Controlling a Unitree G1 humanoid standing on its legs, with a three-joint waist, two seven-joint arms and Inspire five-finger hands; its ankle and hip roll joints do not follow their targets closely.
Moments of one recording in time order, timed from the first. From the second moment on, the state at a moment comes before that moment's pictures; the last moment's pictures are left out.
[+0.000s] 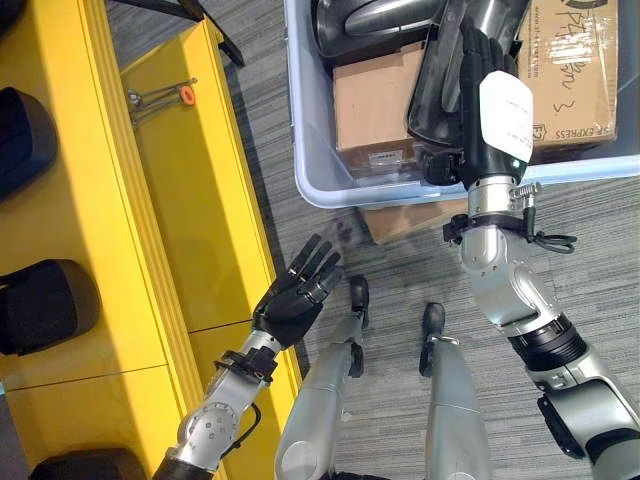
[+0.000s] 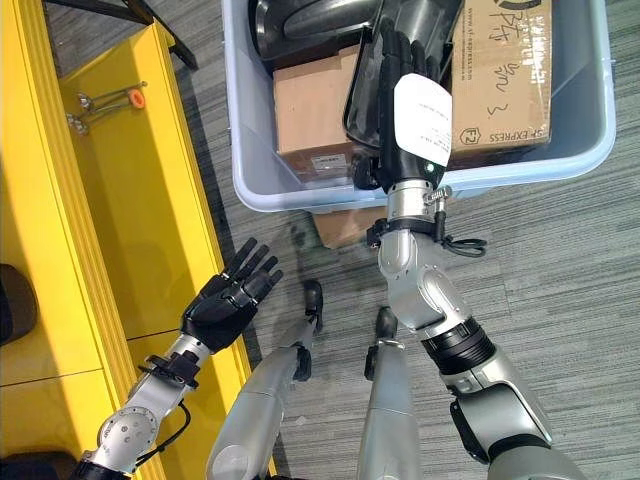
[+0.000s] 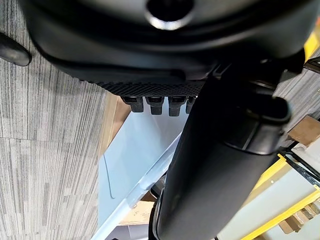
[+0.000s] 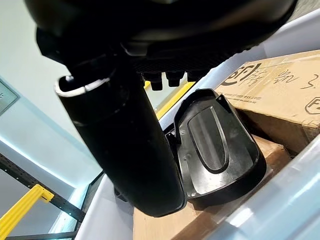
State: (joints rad) left arm 0.02 0.37 -0.19 -0.11 -1.25 0.11 -0.18; right arm -0.74 -0.51 0.39 -0.03 -0.51 0.44 -0.41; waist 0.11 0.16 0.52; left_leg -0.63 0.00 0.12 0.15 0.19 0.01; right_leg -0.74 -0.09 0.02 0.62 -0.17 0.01
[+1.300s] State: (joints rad) left arm 0.02 0.37 -0.24 -0.11 -1.25 0.08 -0.16; right arm -0.79 -0.52 0.42 -0.02 -0.55 0.41 -0.51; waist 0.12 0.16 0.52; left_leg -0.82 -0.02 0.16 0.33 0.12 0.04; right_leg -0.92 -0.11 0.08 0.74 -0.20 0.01
